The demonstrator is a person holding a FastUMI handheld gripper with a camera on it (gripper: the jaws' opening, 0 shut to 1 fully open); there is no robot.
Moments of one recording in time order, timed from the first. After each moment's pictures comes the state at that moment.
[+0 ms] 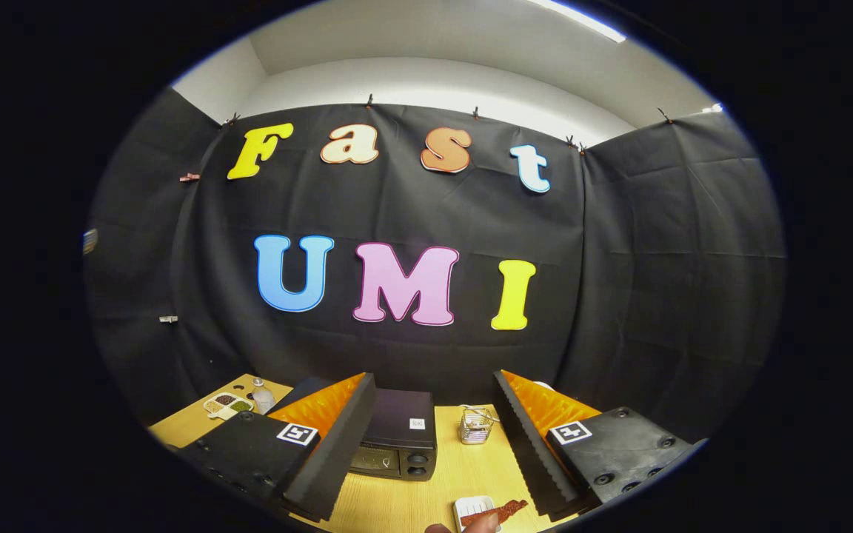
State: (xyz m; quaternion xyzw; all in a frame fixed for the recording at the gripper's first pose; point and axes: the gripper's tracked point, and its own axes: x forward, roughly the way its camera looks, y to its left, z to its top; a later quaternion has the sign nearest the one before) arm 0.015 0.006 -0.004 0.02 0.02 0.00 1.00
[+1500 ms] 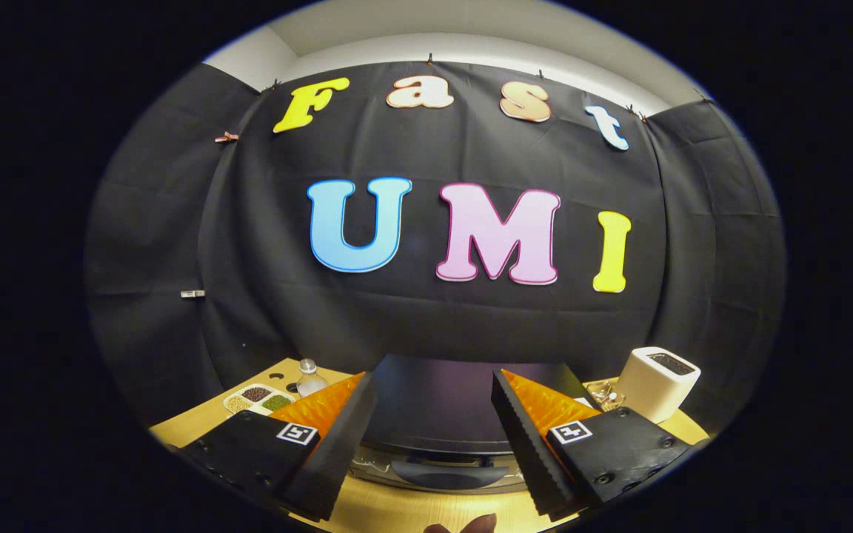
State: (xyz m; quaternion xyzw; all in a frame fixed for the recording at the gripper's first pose) arm 0.129 0.230 -0.147 0.04 0.06 0.09 0.99
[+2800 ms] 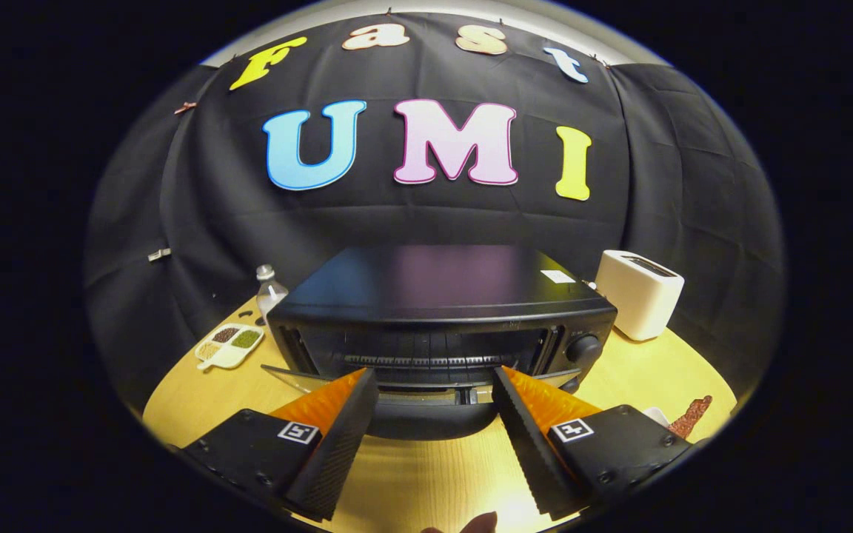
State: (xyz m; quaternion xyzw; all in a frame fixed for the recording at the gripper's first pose) arm 0.067 0.204 -0.272 0.06 0.20 0.03 0.98
